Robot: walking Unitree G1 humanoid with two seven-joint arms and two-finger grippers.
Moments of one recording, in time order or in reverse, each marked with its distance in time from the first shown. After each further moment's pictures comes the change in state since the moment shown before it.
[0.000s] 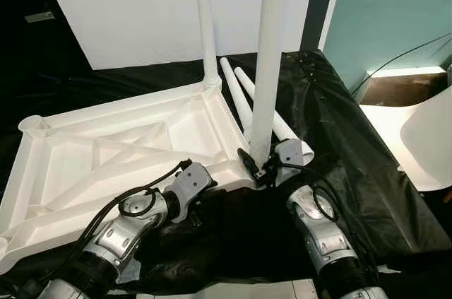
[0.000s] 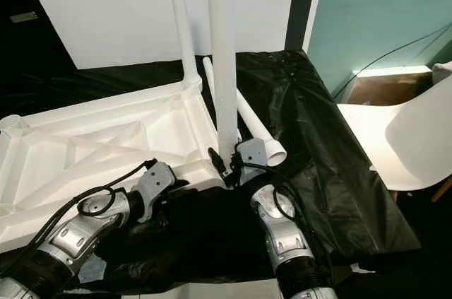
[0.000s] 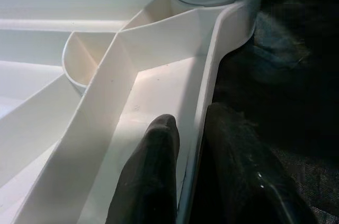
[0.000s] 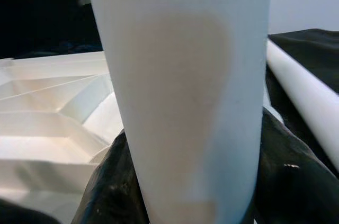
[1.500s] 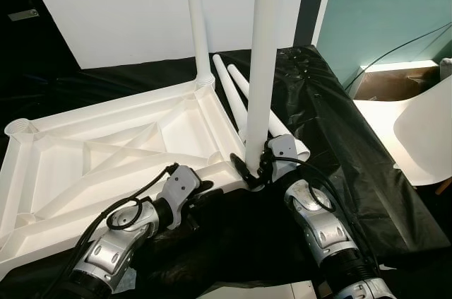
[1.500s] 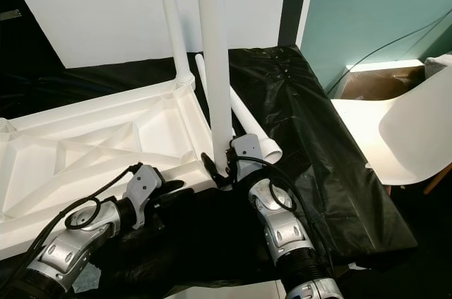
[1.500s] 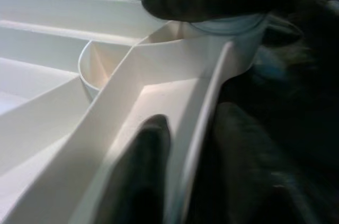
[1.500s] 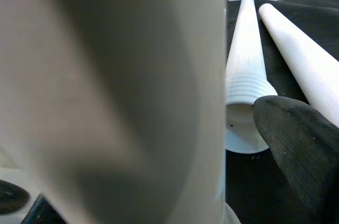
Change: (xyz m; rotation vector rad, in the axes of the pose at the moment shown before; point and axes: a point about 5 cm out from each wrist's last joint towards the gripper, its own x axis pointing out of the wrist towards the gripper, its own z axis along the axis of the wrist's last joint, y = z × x) left arm -0.021 -0.003 0.005 -0.082 -0.197 0.084; right arm 0.008 0.000 -0.002 -0.017 0.112 0.087
